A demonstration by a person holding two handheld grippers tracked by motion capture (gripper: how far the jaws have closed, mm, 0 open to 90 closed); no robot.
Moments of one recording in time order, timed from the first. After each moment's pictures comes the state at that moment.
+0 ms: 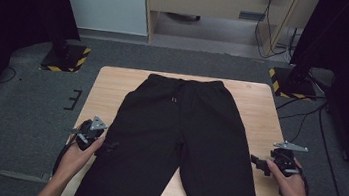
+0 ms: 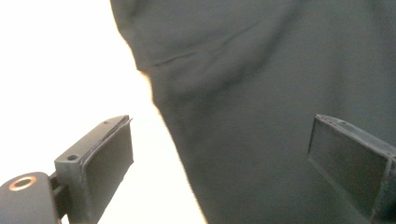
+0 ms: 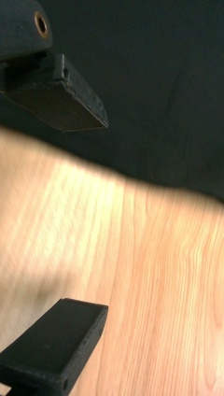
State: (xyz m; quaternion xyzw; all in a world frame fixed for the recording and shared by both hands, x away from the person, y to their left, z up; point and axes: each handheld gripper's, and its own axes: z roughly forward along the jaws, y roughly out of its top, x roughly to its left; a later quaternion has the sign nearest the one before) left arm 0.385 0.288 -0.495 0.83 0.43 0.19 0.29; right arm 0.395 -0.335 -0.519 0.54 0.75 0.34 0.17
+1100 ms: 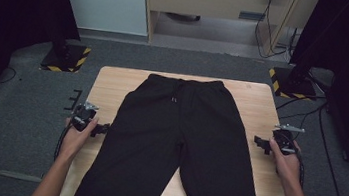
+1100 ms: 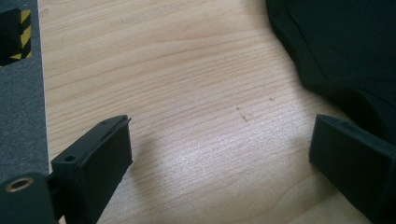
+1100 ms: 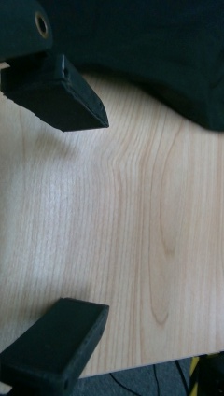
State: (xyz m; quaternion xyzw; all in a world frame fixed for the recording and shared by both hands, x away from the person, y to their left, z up) left arm 0.452 0.337 -0.528 0.78 0.53 0.22 0.27; right arm 0.466 -0.348 -0.534 0.59 0.71 0.32 0.21
